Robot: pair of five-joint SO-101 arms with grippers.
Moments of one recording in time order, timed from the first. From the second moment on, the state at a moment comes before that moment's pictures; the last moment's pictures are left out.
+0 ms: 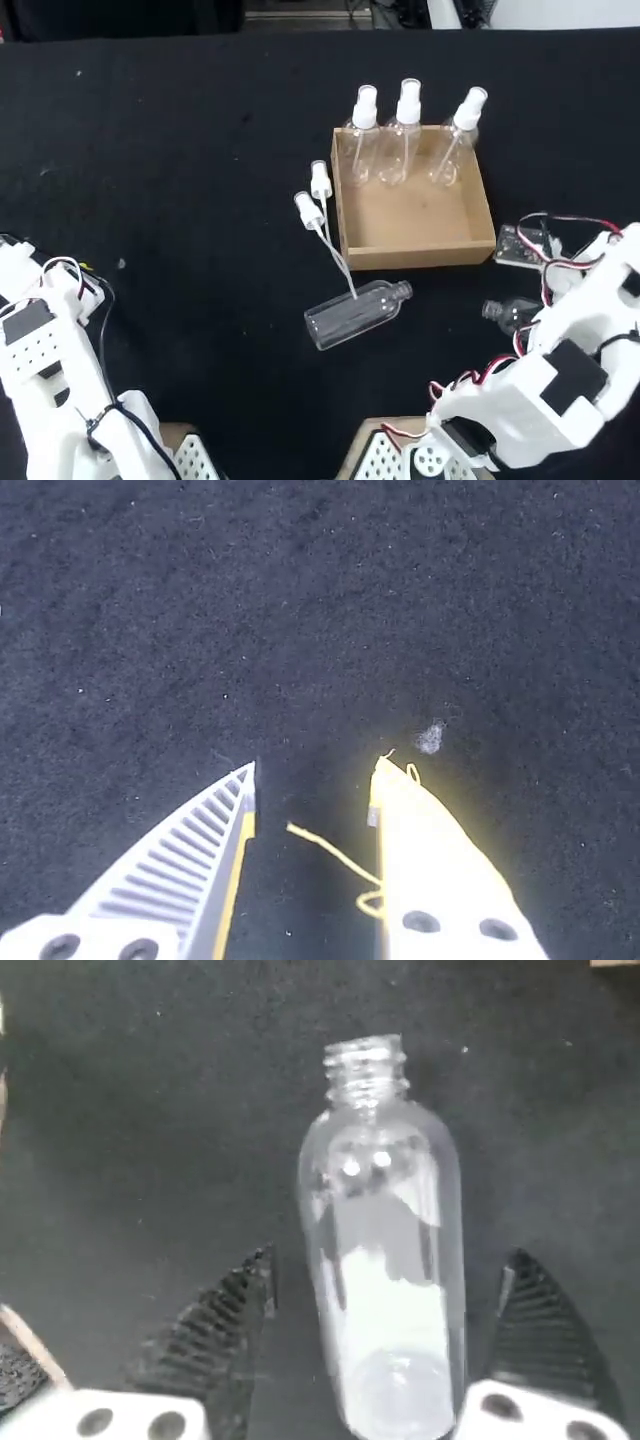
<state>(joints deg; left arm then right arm) -39.6 -48.2 65.4 47.6 14.4 48.8 5.5 21.1 77.7 113.9</state>
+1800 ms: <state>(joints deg) -39.6 -48.2 65.4 47.6 14.4 44.0 20.9 10.9 63.0 36.8</state>
